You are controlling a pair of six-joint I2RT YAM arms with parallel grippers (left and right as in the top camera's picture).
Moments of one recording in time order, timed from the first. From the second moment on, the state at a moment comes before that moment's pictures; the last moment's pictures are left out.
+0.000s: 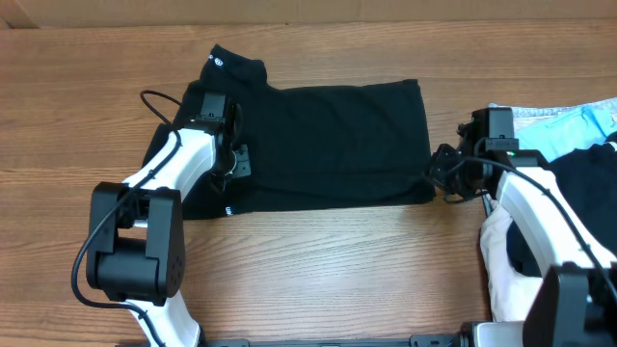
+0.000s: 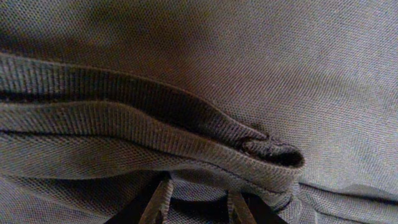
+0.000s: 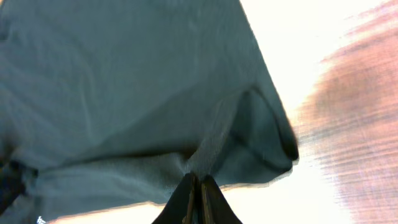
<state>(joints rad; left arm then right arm) -0.14 1.93 1.22 -0.71 0.02 -0.32 -0.01 1.55 0.98 -0.64 -0.32 0.52</state>
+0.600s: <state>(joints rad) -0.14 1.93 1.22 -0.71 0.01 -0.32 0.04 1.40 1.02 -1.05 -0.41 0.49</state>
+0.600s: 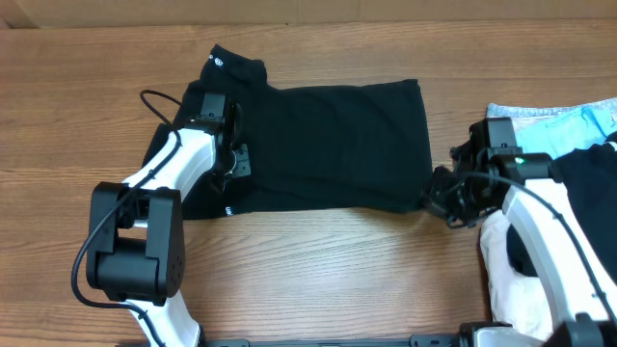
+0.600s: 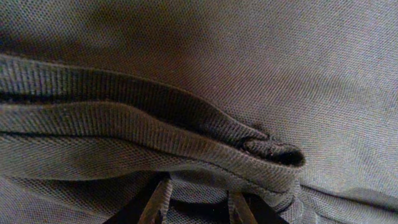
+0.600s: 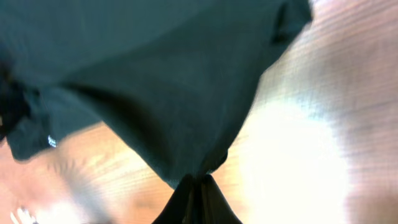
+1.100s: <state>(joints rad) -0.14 1.93 1.22 -0.70 0.01 -0.32 0.12 1.35 1.03 -1.02 -0.23 0.66</state>
